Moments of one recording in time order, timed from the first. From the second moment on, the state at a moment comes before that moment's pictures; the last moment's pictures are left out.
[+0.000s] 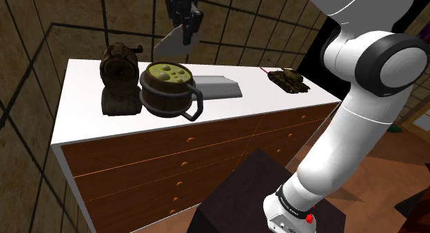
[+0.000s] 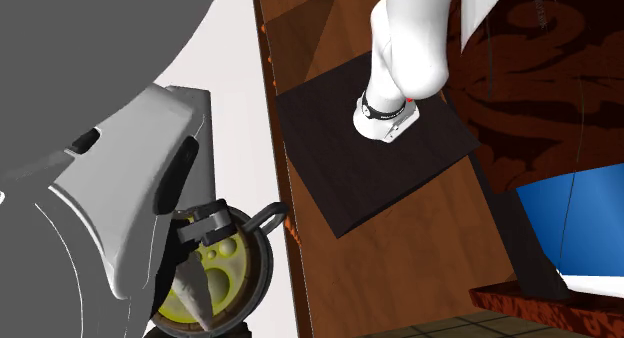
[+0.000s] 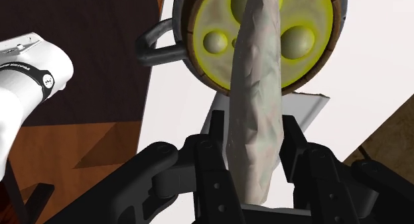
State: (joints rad) arm -0.27 0.17 0.90 -1.23 -0.40 1.28 2.18
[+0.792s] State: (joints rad) arm -0.35 0.06 0.88 -1.49 -0.30 1.48 2.17
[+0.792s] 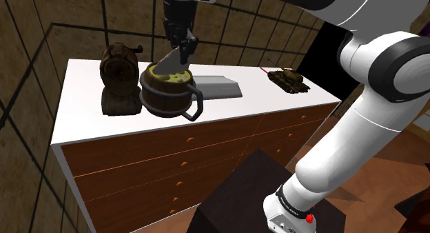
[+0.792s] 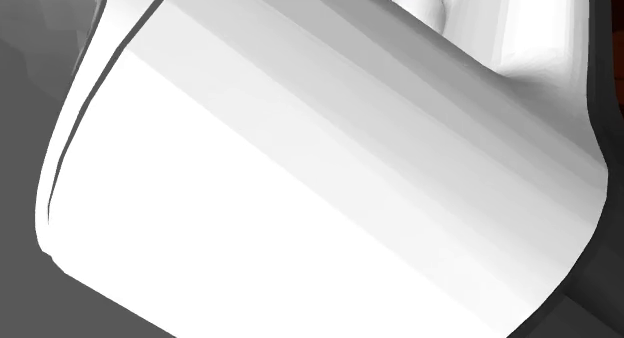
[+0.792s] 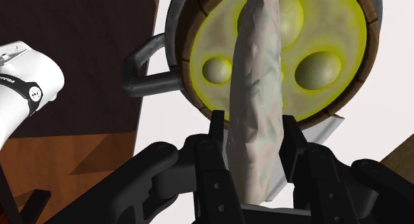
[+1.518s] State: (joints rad) arm -0.35 0.05 0.88 -1.49 -0.30 1.48 2.17
